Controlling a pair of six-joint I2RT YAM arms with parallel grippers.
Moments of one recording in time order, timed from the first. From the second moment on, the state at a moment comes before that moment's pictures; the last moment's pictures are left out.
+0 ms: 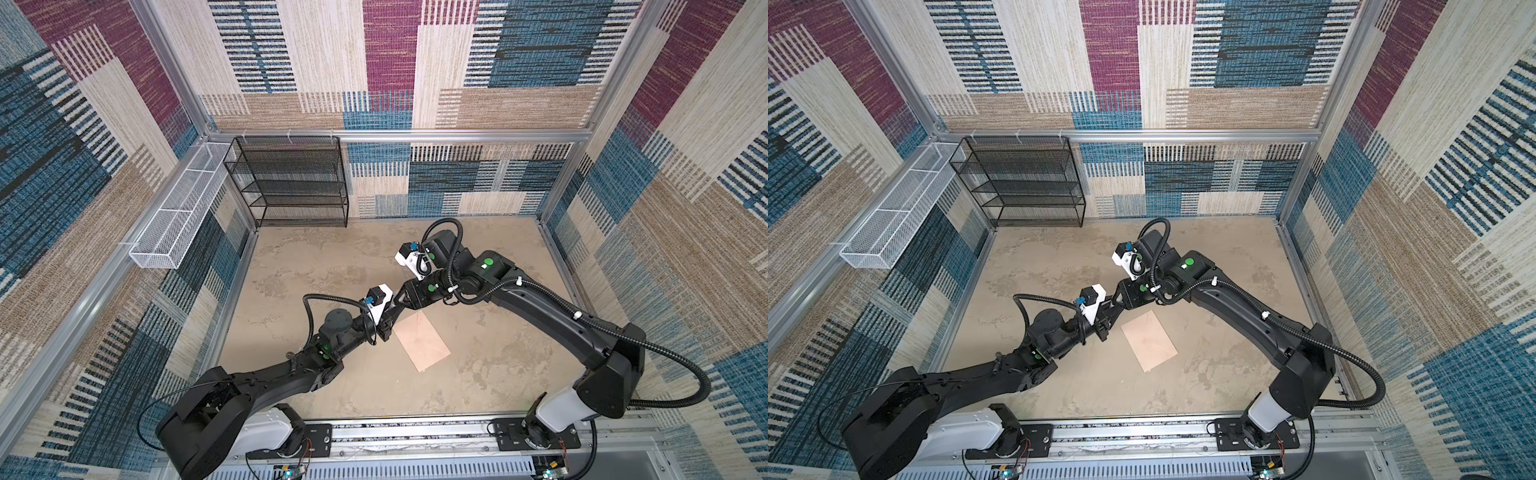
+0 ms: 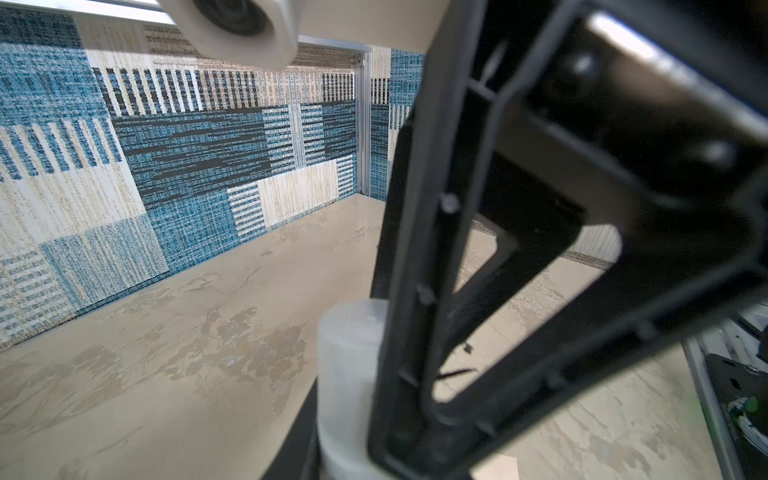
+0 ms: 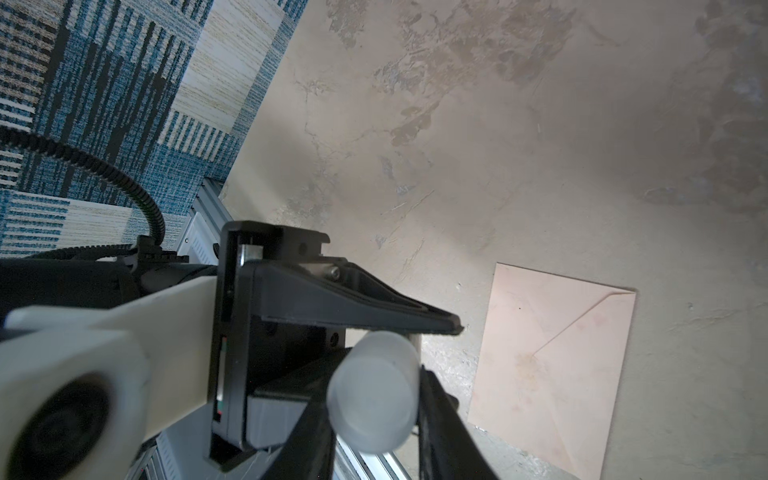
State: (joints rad) left arm -0.73 1.24 0.41 0.85 0.17 0.01; right arm 0.75 1.56 1.52 -0.87 -0.40 0.33
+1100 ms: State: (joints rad) left arm -0.73 1.24 0.41 0.88 0.19 0.00; right arm 0.75 1.58 1.72 -0.96 -0.33 0.34
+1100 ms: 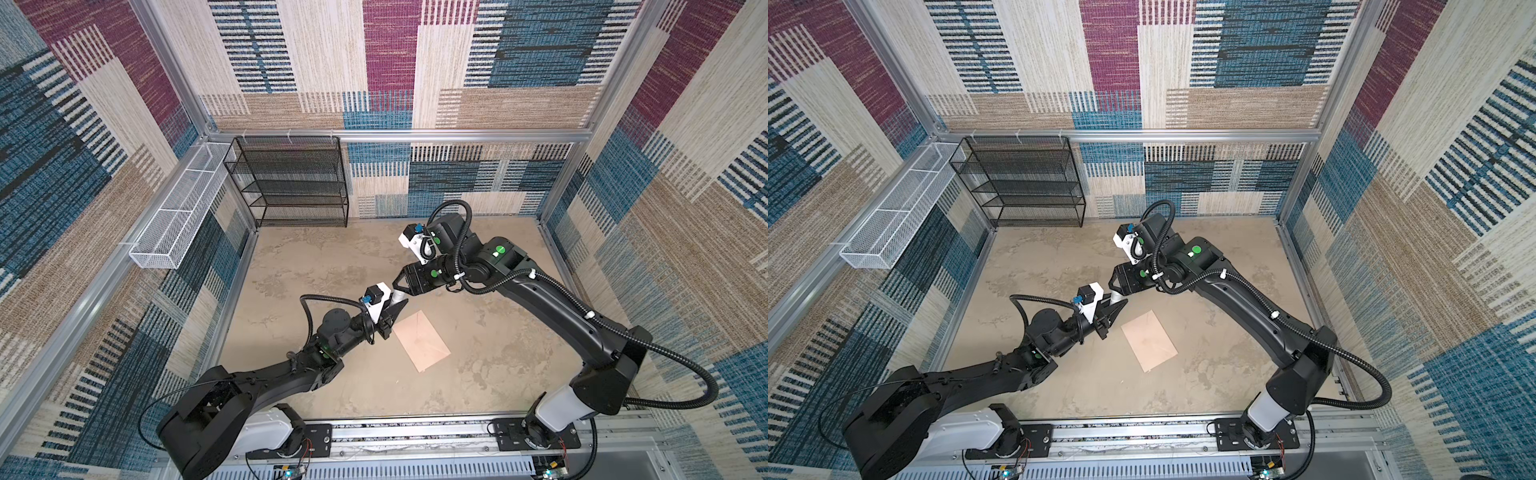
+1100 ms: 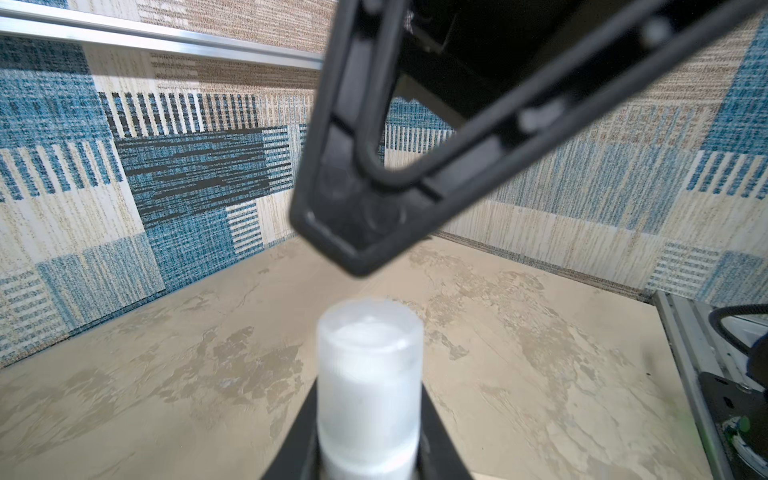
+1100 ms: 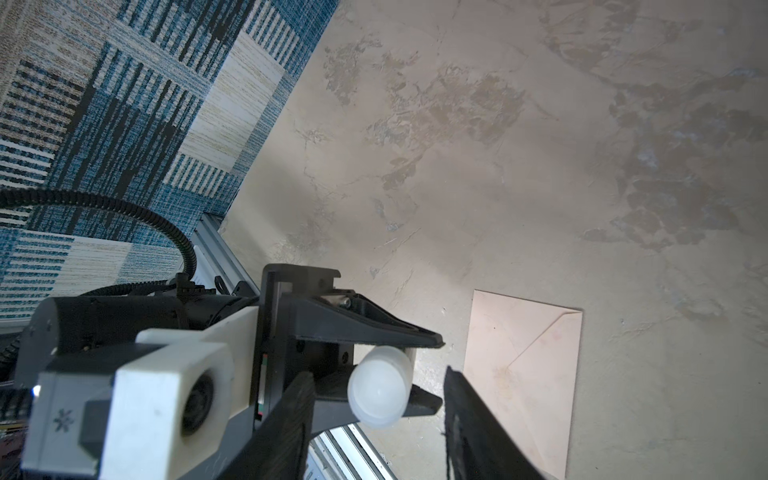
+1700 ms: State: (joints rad) left arm -0.73 0.93 0.30 0.51 0.02 -0.03; right arm 0.75 1.46 1.41 -0.72 -0.31 0.31
